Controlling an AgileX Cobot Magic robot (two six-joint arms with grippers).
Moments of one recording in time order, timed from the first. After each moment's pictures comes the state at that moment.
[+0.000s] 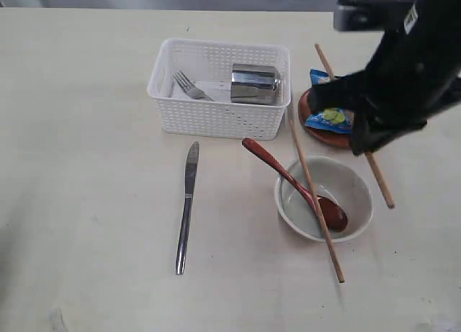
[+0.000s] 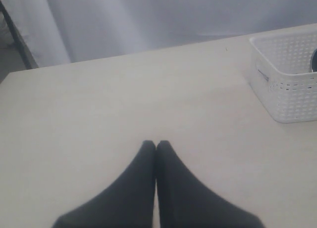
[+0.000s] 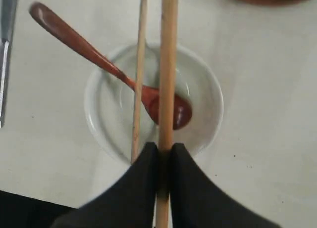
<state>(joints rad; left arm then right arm) -0.14 0.00 0.00 0.15 0.35 -0.04 0.46 1.45 -1.08 0.08 1.18 0.23</state>
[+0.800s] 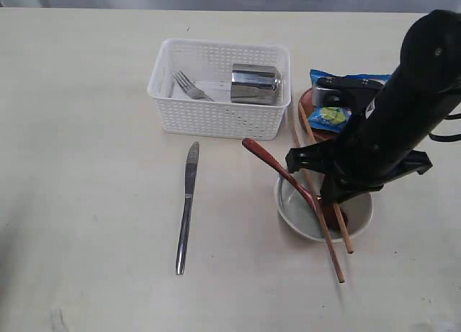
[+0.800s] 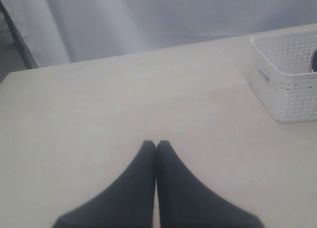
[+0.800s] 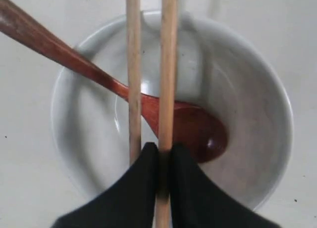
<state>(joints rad) -0.14 0.00 0.00 0.15 0.35 -0.04 0.46 1.57 -0.81 0.24 0.82 0.14</state>
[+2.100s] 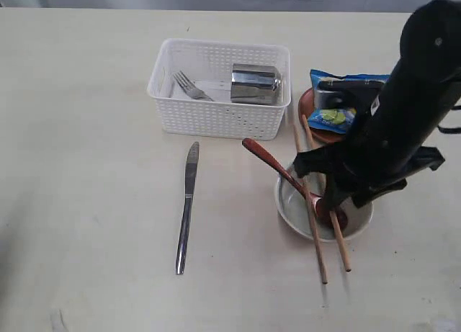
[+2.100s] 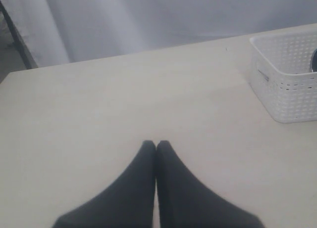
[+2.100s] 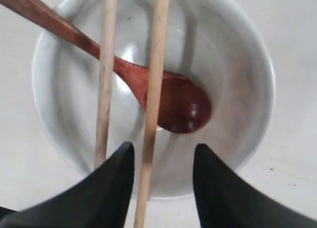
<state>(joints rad) -0.14 0.00 0.00 0.15 0.35 -0.04 0.46 1.57 -0.85 0.19 0.94 0.14</state>
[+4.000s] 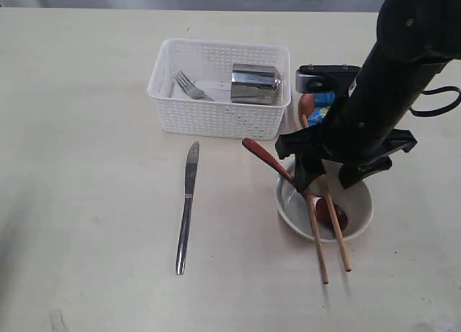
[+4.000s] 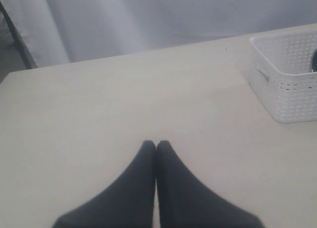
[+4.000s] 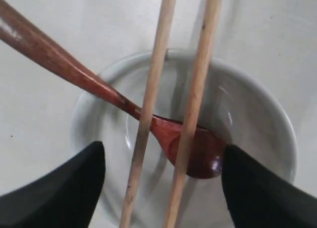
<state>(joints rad) -0.14 0.00 0.00 0.15 0.35 -0.04 0.47 1.66 -0.95 0.22 0.92 0.08</state>
